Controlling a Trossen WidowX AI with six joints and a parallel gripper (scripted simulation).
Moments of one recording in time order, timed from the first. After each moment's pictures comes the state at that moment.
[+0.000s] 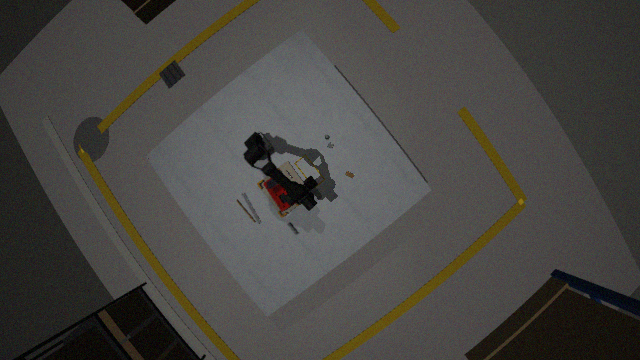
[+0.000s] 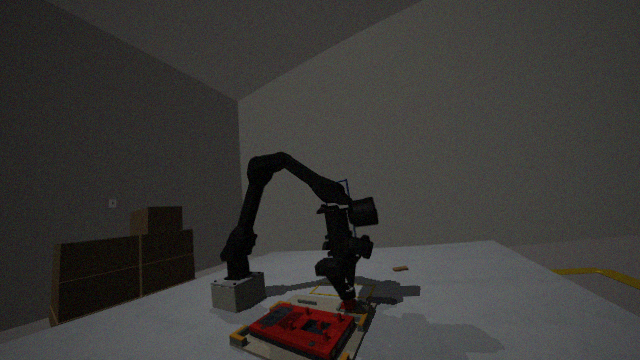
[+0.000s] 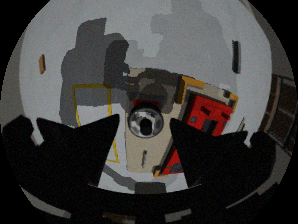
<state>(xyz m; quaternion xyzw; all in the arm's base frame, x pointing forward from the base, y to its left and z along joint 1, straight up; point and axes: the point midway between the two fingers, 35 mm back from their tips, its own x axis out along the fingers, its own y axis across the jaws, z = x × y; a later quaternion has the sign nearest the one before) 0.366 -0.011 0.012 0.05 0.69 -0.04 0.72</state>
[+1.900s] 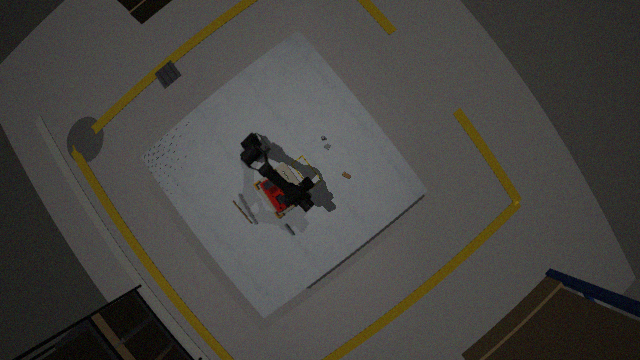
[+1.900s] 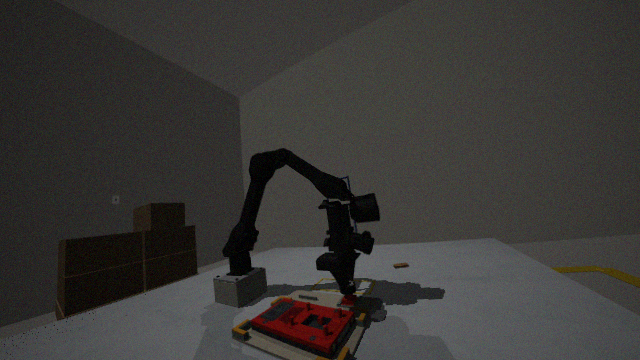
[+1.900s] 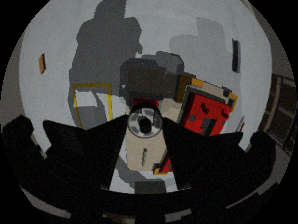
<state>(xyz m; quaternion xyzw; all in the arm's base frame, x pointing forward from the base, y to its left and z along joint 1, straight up) 0.367 -0.012 0.018 0.05 0.69 -0.04 0.72</state>
